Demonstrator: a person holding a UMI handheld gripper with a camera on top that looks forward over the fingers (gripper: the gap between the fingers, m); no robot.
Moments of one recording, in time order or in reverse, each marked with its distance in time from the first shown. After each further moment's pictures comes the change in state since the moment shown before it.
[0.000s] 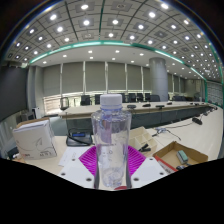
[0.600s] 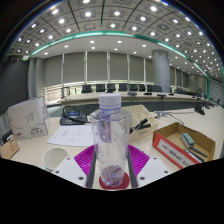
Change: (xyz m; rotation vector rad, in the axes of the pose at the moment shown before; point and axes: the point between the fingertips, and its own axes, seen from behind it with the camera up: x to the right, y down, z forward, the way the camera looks) arm 0.029 0.118 0.024 -0.096 -0.017 -0.025
